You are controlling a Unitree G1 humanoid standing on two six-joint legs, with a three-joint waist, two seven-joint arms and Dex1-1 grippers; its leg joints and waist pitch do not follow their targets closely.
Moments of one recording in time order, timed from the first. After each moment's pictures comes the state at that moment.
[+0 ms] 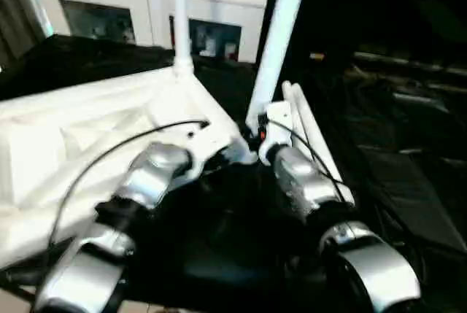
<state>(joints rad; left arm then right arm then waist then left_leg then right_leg) -0.68 0.23 -0.31 0.58 0.20 0.37 -0.71 -0.81 0.09 0.01 1.08 0.14 -0.12 0.10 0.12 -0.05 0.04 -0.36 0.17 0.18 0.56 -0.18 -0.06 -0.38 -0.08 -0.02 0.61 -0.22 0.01</state>
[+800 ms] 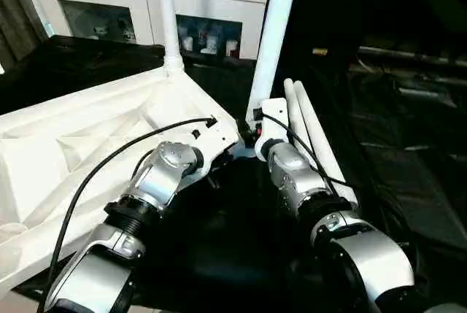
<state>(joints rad) -0.67 0.23 -0.31 0.54 0.21 0.39 -0.69 -0.86 0.10 -0.03 1.17 0.09 -0.14 0.13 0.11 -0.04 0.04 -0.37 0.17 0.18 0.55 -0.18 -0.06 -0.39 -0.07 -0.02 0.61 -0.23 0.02</state>
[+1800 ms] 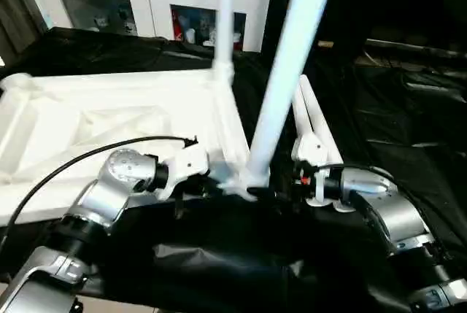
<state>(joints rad) -0.51 0.49 -0.33 0.39 0.01 0.06 -1.22 -0.38 -0.38 0.23 0.24 0.20 0.19 1.02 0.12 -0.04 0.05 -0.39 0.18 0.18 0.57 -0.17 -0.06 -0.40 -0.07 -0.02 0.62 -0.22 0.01</state>
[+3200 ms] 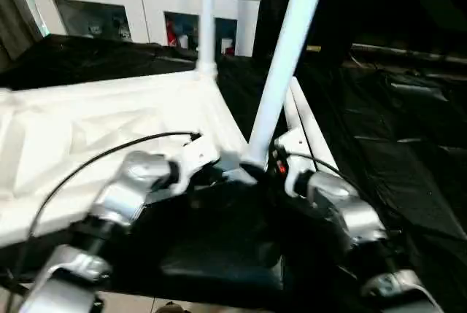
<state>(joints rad) -0.56 0.28 -0.29 0.45 0.12 0.29 -0.84 -0.51 -0.05 0.09 0.60 0.12 0.18 0.46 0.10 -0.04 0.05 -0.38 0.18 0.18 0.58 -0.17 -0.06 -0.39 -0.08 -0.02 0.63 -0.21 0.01</state>
